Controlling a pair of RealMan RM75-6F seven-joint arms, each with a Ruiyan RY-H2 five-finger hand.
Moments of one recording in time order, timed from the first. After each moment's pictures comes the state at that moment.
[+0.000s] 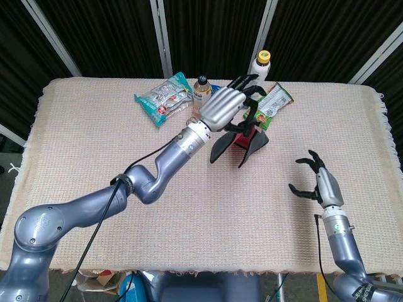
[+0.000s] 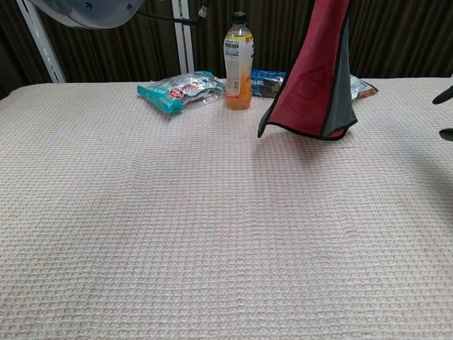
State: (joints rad) left arm -1.42 -1.69 -0.47 -0.98 1.25 0.77 -0.32; right arm 0.38 -1.26 0.30 -1.75 -0.96 1.07 0.15
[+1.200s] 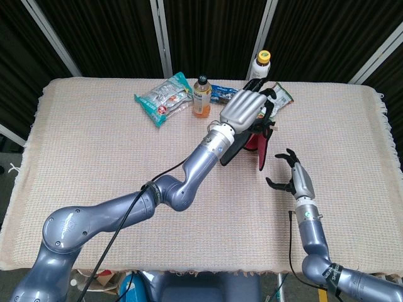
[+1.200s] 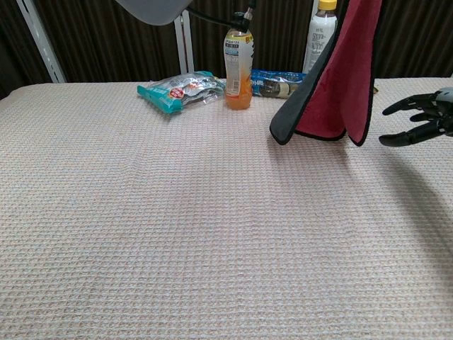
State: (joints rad) left arm -1.60 -1.77 -0.57 -0.95 0.76 0.68 0.19; right arm 0.51 -1.46 0.38 -1.68 -0.68 1.07 0.01
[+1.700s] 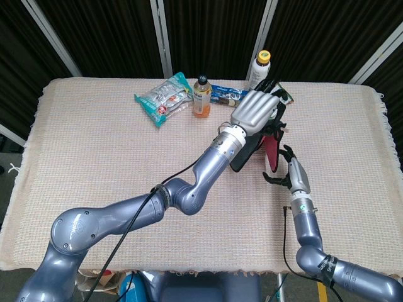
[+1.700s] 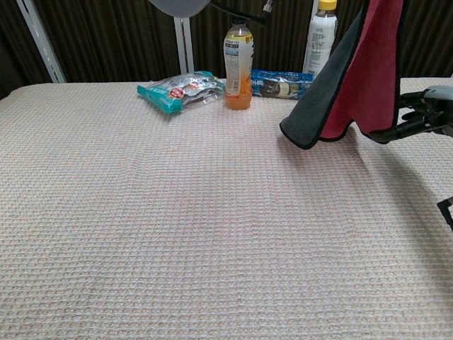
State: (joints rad) left arm -1.66 -1.78 -0.58 -0.95 0.70 0.71 0.26; right arm 0.56 -1.49 0.42 -1.63 -0.61 1.05 -0.01
